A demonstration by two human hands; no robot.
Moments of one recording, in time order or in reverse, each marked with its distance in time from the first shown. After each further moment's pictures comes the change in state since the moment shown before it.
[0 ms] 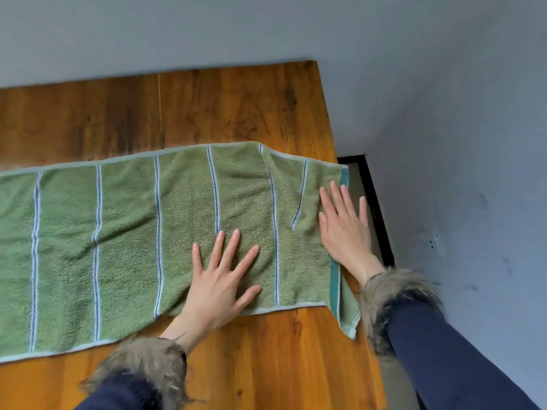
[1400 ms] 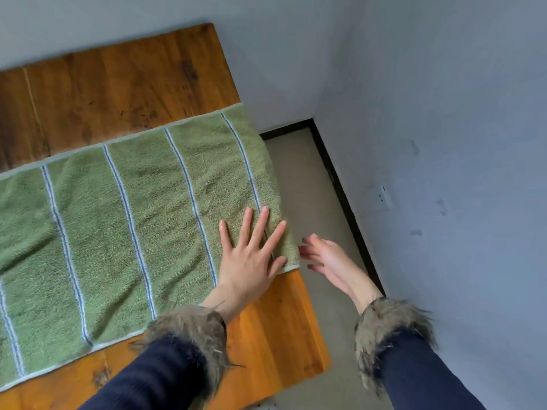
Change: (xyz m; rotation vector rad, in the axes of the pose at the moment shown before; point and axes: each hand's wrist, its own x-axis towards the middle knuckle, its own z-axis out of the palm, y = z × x) left_hand 0.067 0.151 -0.003 -0.016 0.015 0.204; right_hand -0.092 0.086 0.030 1.513 -0.453 0.782
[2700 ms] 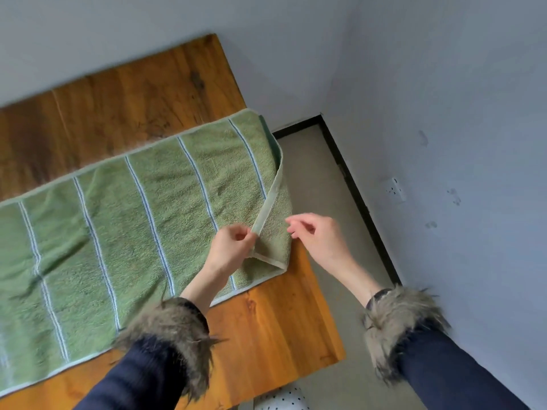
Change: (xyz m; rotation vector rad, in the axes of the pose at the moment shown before) left_hand 0.003 -0.036 -0.064 -1.129 -0.202 -0.674; right_hand -0.046 -0.049 0.039 -0.494 0.174 -0.625
